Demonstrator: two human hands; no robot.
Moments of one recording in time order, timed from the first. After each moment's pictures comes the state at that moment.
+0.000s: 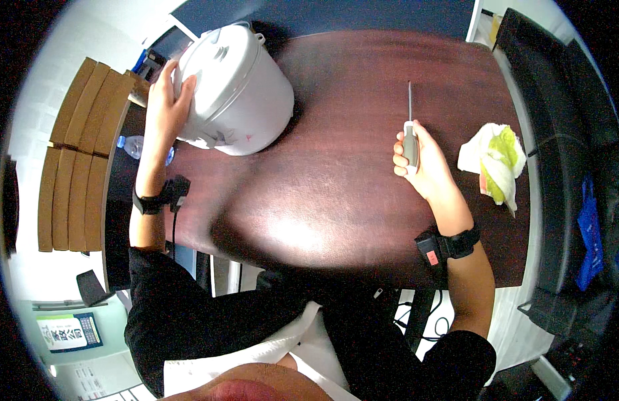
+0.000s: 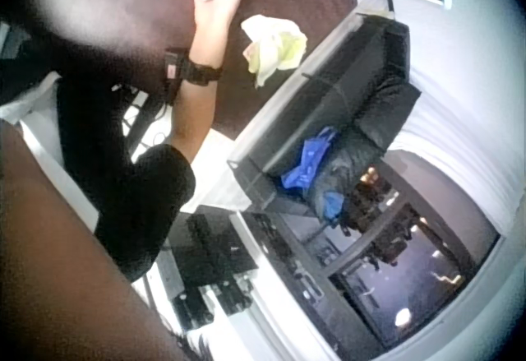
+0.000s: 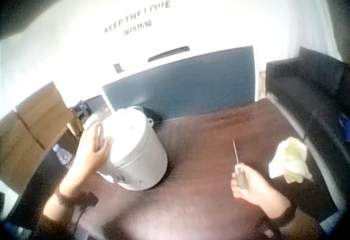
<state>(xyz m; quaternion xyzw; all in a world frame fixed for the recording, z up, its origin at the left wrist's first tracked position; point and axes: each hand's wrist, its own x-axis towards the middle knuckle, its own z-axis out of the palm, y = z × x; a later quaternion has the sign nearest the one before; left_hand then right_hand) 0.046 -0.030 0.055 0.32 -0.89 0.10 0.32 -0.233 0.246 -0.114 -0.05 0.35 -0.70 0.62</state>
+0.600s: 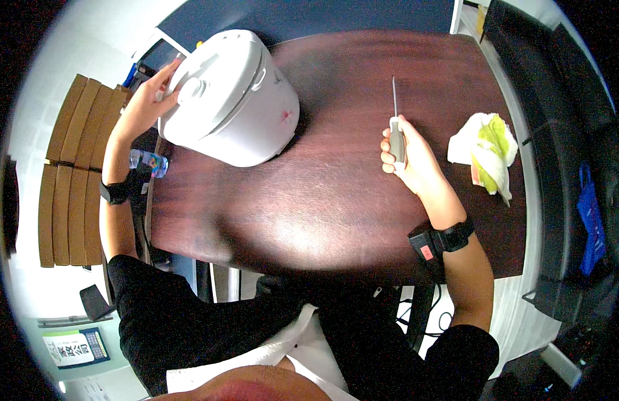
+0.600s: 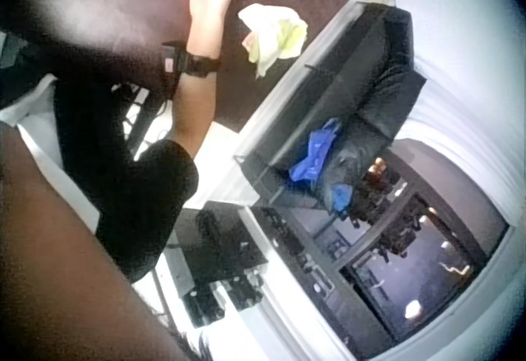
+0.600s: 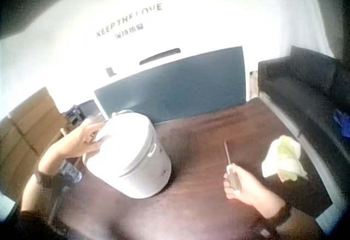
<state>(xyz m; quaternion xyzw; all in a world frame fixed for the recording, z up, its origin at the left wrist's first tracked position) 0.042 -0.059 0.101 0.18 -0.98 -0.03 0.10 -0.231 0.248 -0.115 -0.06 0.38 -0.70 0.60</state>
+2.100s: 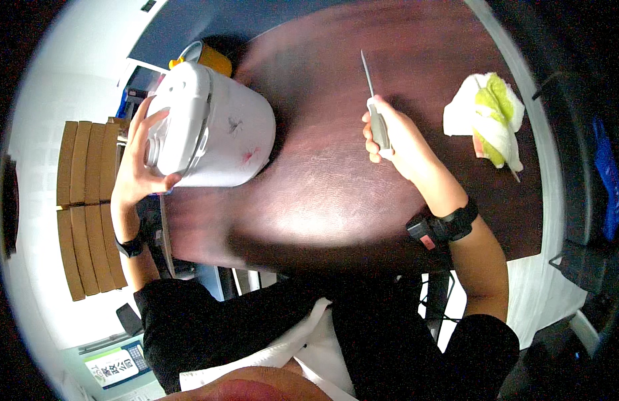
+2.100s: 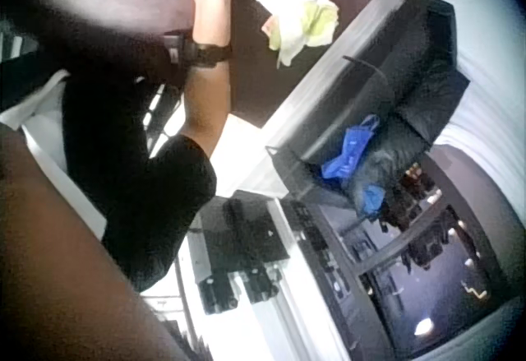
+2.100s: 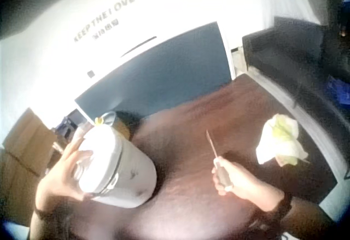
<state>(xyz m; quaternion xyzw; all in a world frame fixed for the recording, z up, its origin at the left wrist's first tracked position) 0.040 0.000 0.101 0.12 -0.99 -0.02 0.06 -0.225 0.247 -0.113 -0.08 0.43 -0.70 0.57</state>
